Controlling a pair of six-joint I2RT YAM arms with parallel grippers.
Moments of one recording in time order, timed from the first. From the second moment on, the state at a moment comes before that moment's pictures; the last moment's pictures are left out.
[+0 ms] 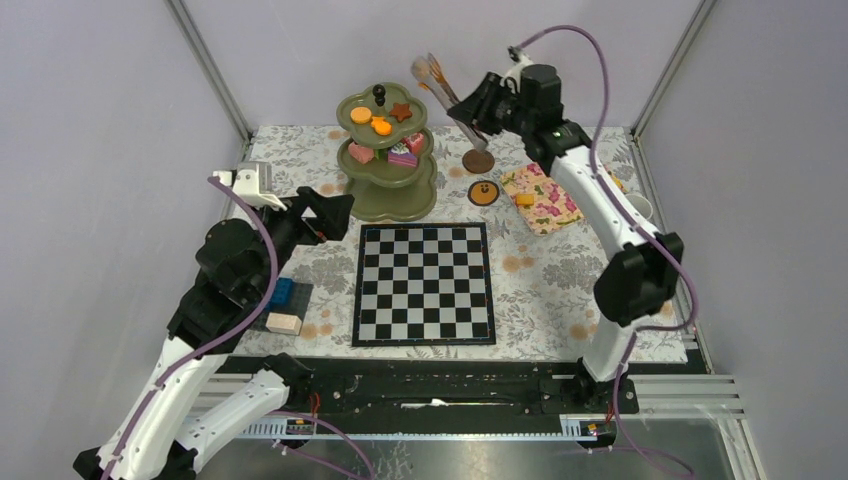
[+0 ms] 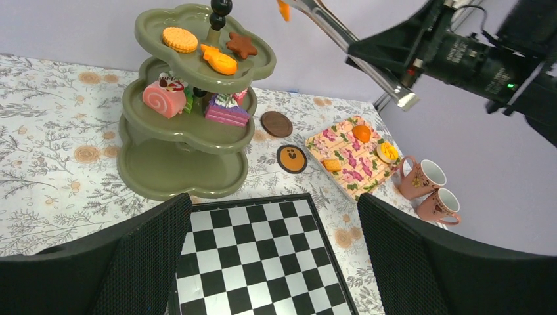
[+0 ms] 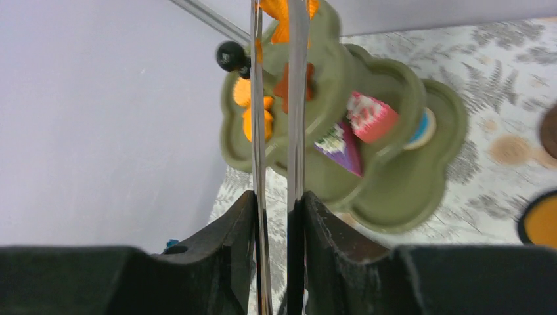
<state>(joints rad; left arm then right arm) -0.56 0.69 1.07 -0.41 -0.21 -0.42 0.35 1.75 1.74 -0.25 -0.35 0.69</state>
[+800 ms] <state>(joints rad) -0.56 0.63 1.09 -0.46 -0.26 -0.41 0.47 2.19 2.29 -0.43 -0.36 0.71</state>
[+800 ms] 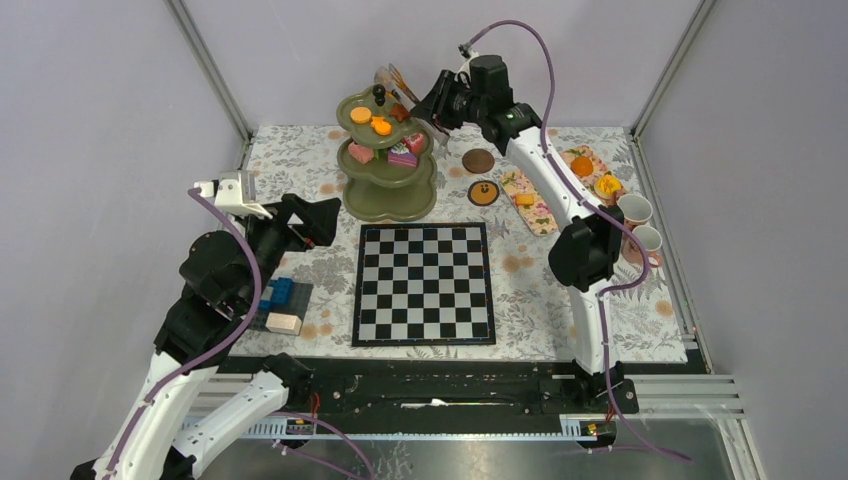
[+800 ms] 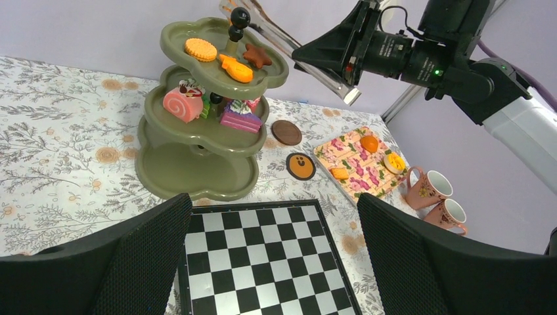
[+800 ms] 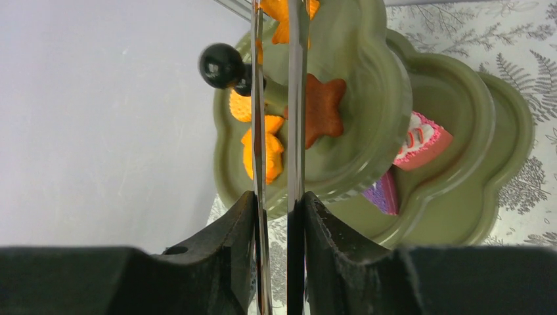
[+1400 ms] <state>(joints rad) -0.56 0.64 1.09 -0.47 -0.26 -0.42 0.47 2.15 2.23 -0.45 -0.35 0.66</state>
